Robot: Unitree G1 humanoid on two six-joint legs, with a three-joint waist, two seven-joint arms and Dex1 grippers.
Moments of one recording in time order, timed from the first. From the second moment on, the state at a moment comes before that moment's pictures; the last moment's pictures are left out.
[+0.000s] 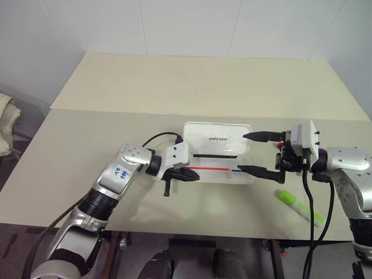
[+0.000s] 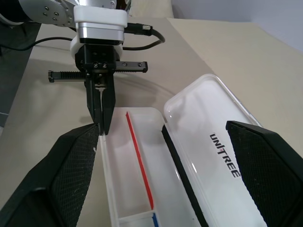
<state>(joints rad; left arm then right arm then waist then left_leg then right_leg) -0.61 0.49 -0.36 -0.03 -0.12 0.46 -1.16 -0.32 -0.79 -0.13 -0.18 0.55 0.27 1.20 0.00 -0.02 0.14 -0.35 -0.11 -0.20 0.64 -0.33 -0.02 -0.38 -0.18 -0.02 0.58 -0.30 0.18</state>
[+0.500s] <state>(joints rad) -0.57 0.46 -0.37 -0.03 -0.10 0.48 -1.06 -0.29 -0.79 -0.13 -0.19 0.55 0.27 1.18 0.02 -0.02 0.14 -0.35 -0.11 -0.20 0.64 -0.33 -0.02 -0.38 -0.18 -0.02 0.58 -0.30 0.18</state>
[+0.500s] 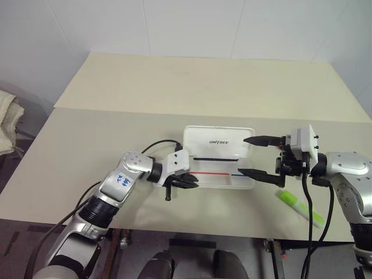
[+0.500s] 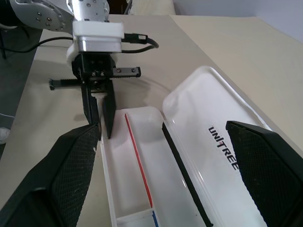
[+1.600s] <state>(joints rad) -0.37 0.40 -0.21 0.01 -0.30 0.25 -1.08 -0.34 -0.79 -0.13 -0.12 0.55 0.27 1.18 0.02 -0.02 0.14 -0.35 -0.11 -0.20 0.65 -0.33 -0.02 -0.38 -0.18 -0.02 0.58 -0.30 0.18</state>
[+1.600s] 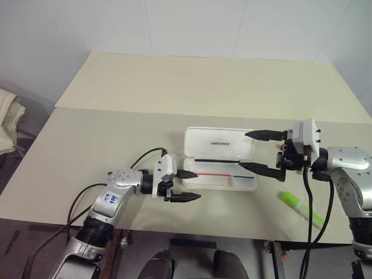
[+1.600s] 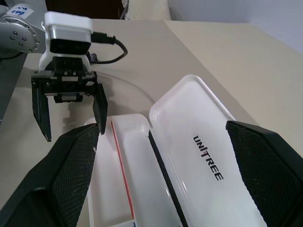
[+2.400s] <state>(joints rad) -0.35 0.47 0.00 -0.27 -0.60 0.39 -1.04 -0.62 -0.94 -0.06 0.61 0.24 0.15 1.24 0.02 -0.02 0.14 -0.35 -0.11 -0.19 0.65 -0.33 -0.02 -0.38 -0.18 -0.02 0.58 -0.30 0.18</state>
